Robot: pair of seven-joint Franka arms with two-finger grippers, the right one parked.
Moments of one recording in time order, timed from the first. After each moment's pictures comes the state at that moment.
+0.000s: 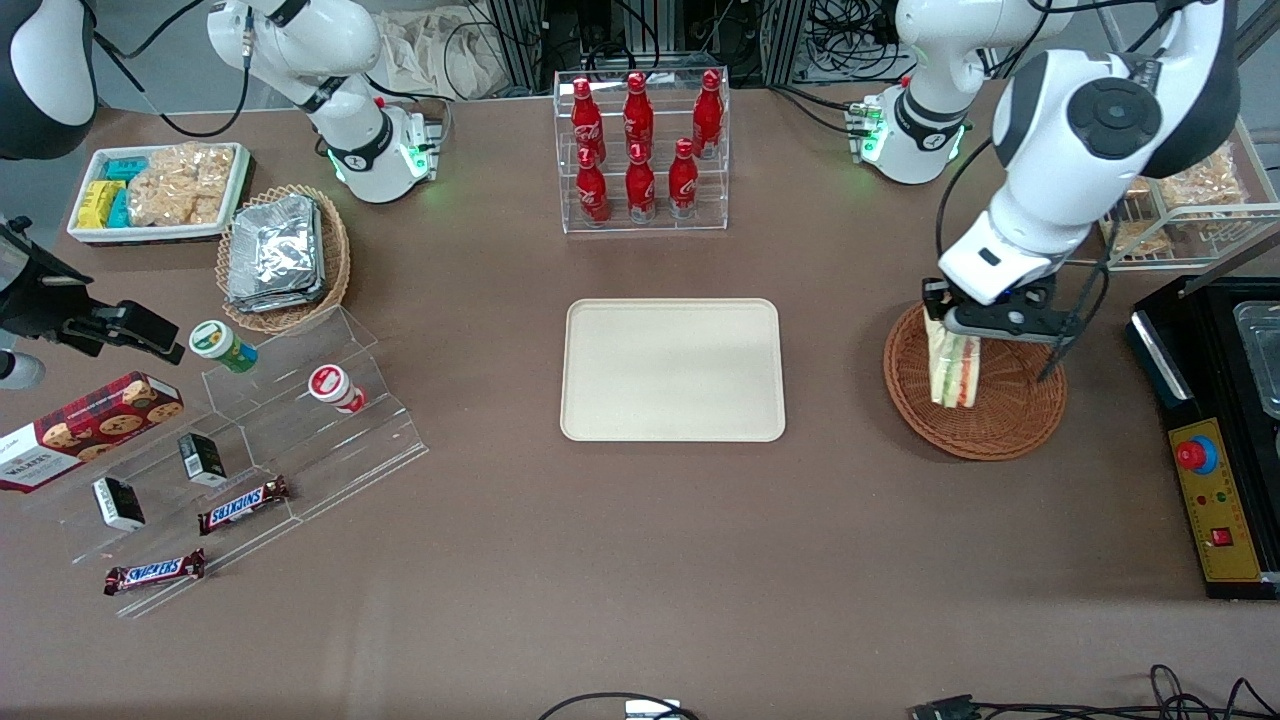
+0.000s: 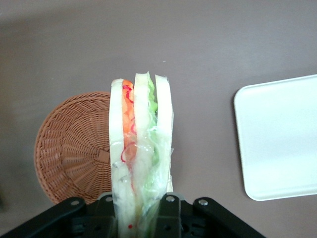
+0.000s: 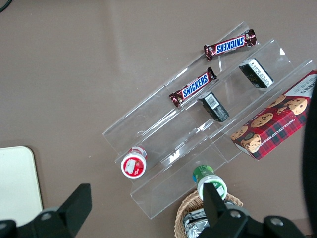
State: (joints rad) arm 0.03 -0.15 -0.31 -2.15 0.02 2.07 -0.09
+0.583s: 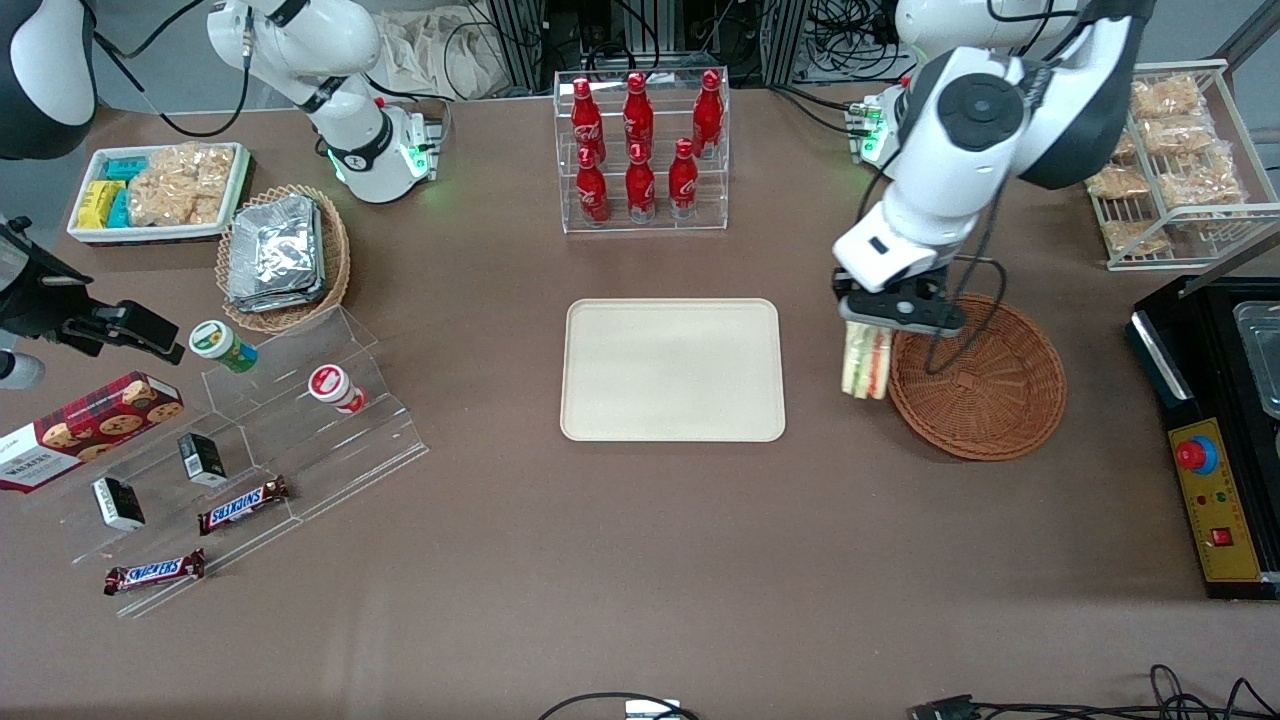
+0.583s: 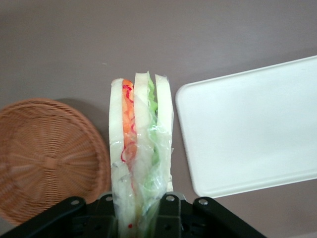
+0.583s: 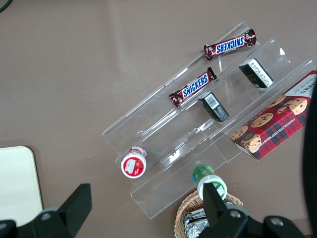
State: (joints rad) arm 0.03 -0.05 -0.52 -2.07 0.02 2.07 -0.27
